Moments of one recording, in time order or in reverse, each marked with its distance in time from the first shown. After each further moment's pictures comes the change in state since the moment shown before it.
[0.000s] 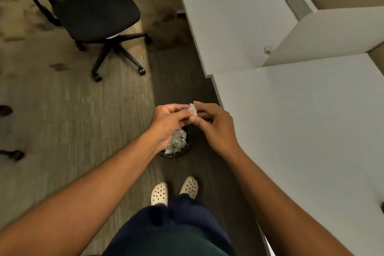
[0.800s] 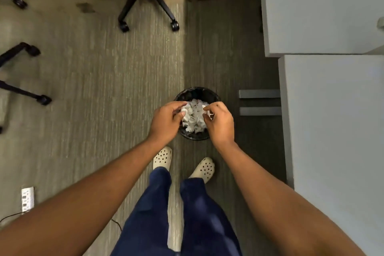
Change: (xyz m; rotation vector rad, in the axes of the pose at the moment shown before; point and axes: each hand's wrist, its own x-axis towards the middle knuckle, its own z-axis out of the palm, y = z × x) left_hand 0.116 -0.115 -0.121 0.789 0.234 0.183; right_hand 0.090 0.186 0.145 -0.403 -0.142 -0.004
